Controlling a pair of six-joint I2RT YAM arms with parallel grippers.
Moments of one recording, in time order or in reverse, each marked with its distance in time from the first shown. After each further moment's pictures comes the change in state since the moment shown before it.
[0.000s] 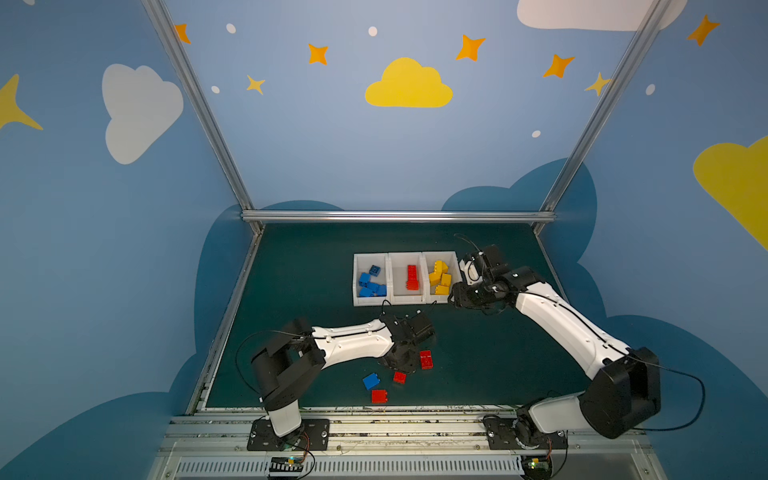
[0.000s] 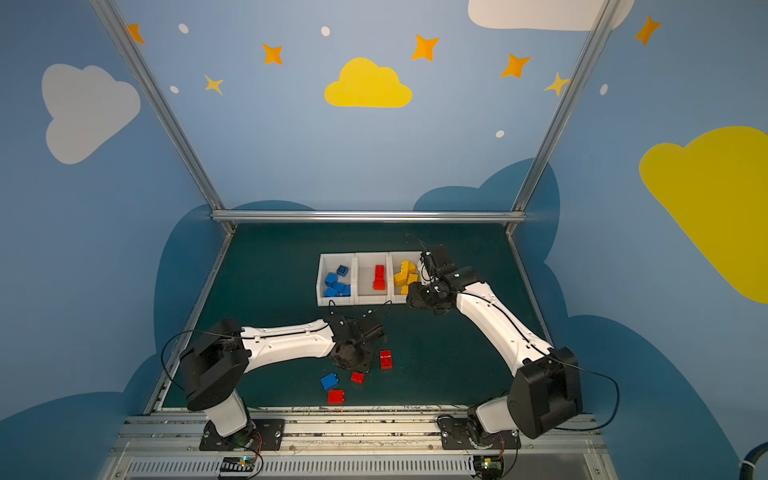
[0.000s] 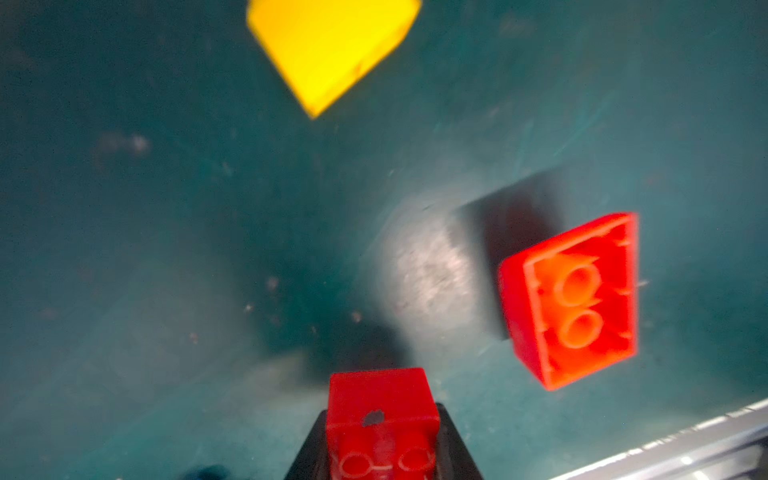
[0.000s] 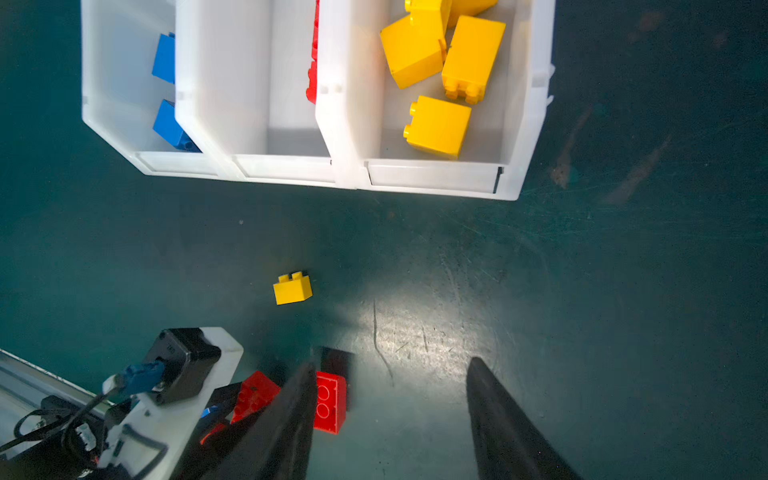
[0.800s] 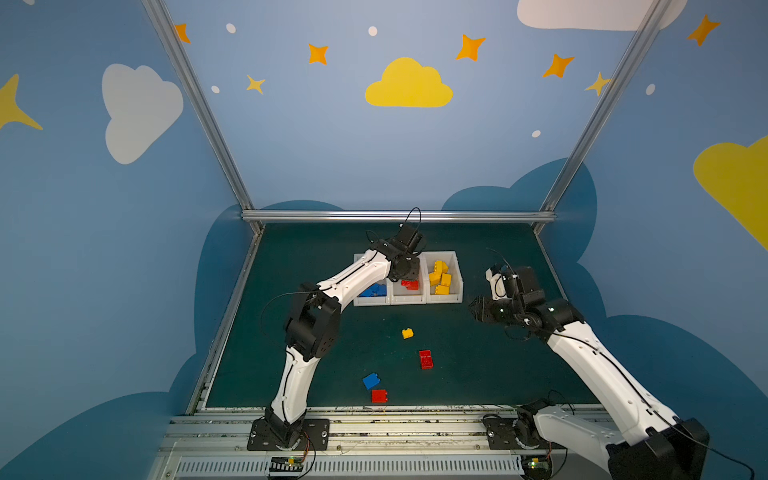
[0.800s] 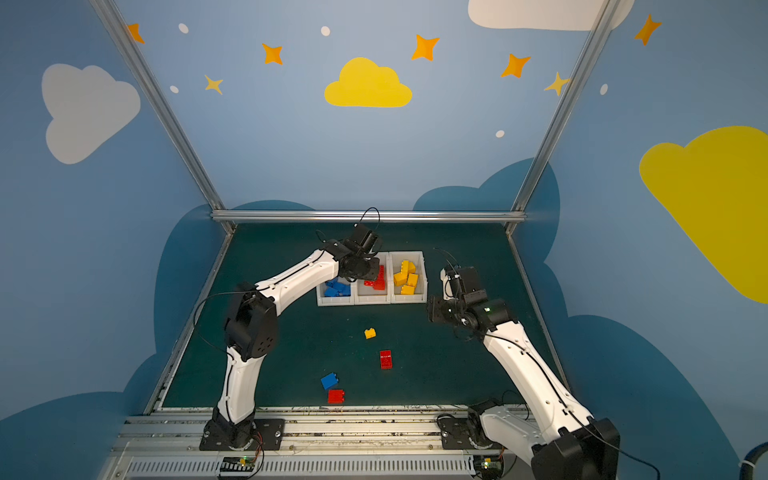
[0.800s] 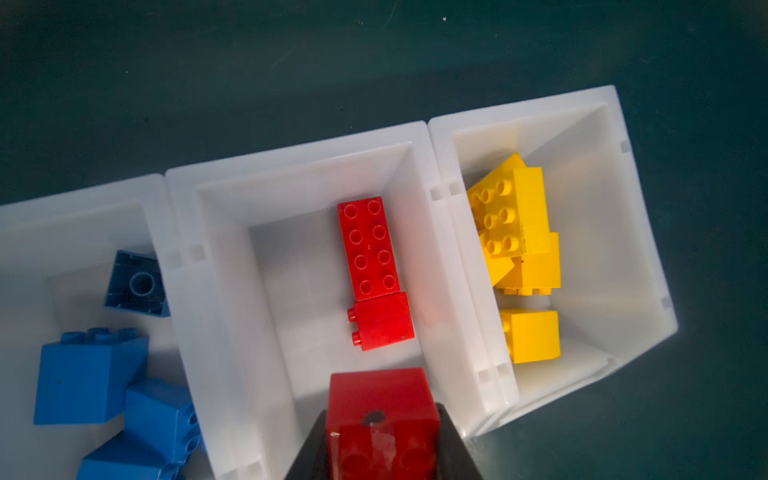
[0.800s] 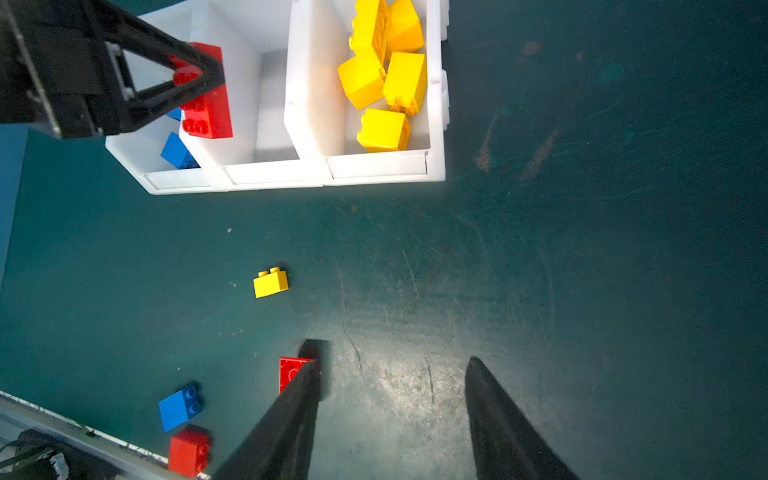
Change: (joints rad) left arm 0.385 0.393 0.760 -0.014 -0.082 0.311; right arm -0.064 -0.340 -0.251 0.070 0.044 0.000
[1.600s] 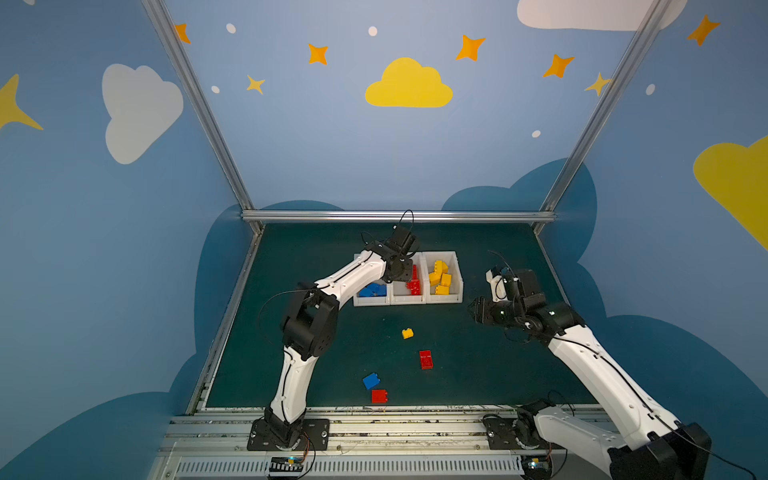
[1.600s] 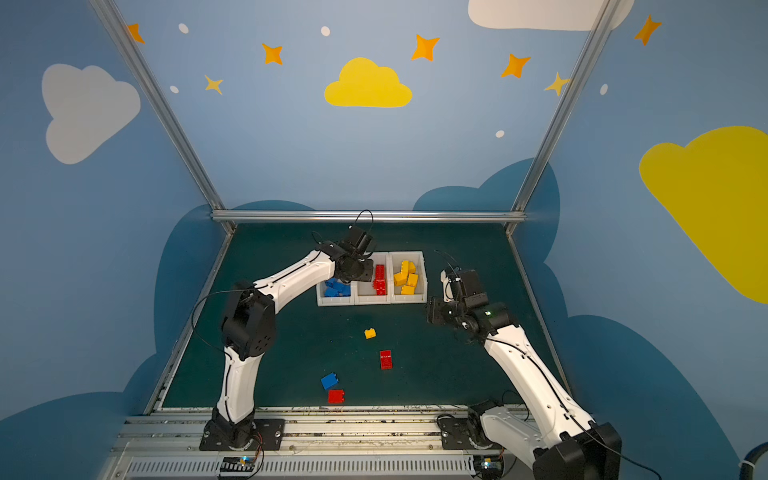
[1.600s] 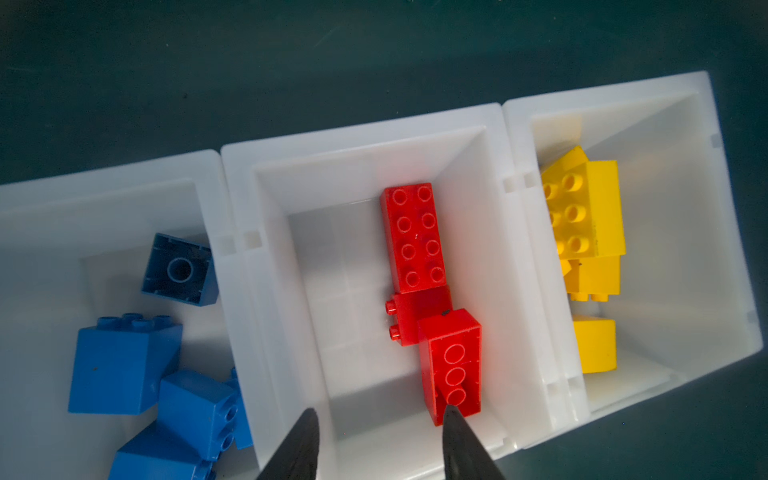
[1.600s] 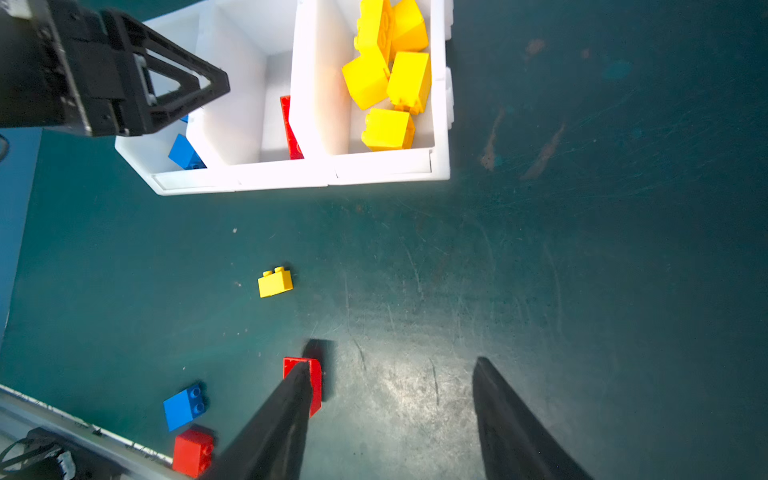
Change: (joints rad) left arm 0.032 -0.049 -0.098 0.036 -0.013 -0.014; right arm 0.000 0.010 -0.007 0.013 -0.023 0.009
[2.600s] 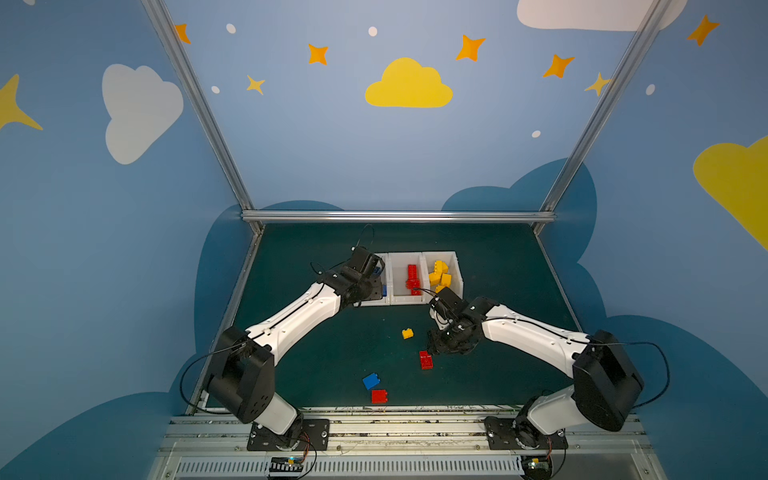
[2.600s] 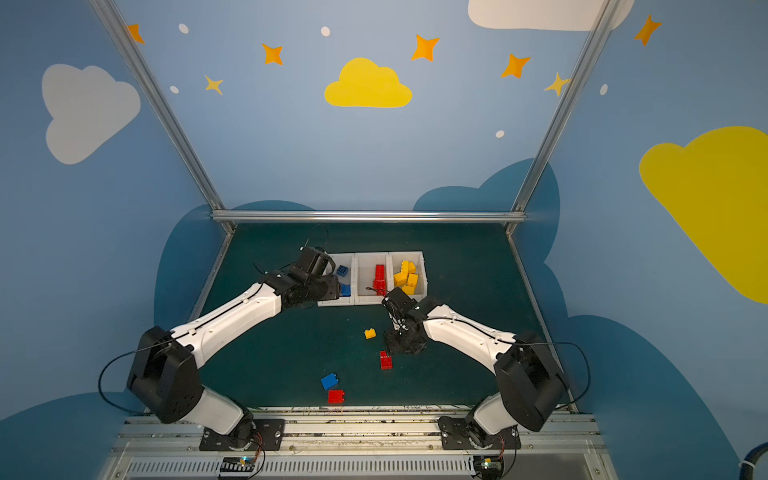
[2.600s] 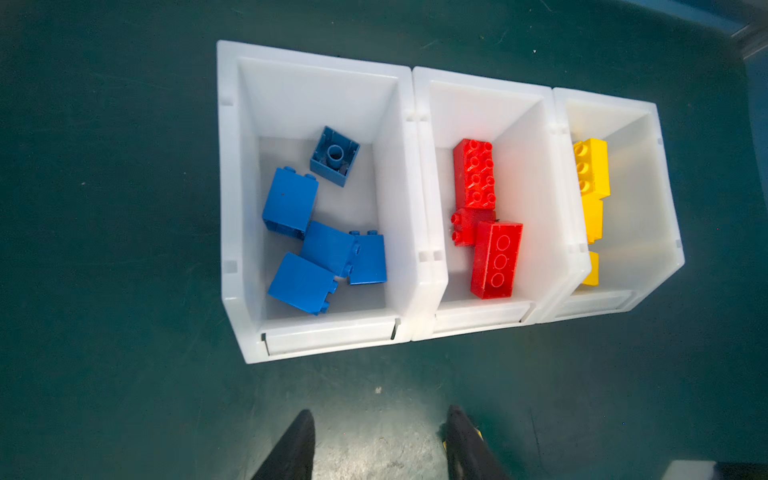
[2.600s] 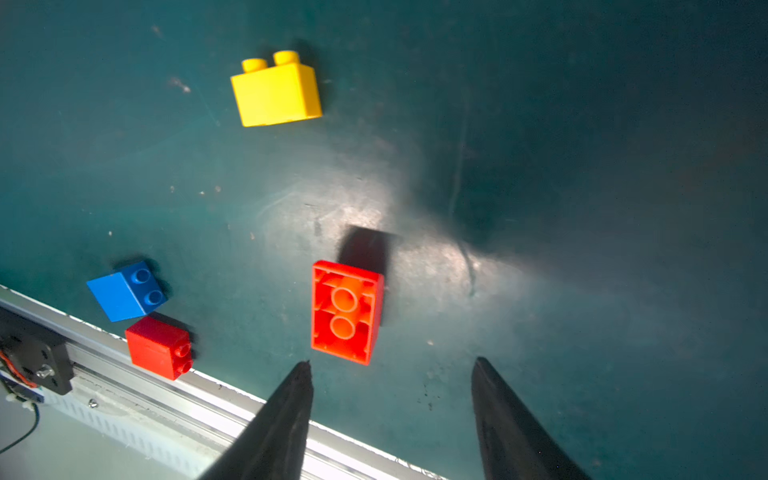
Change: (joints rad) left arm 0.046 -0.587 -0.634 0.150 -0.026 -0.126; right arm 0.422 0.447 0.065 -0.054 -0.024 0.156
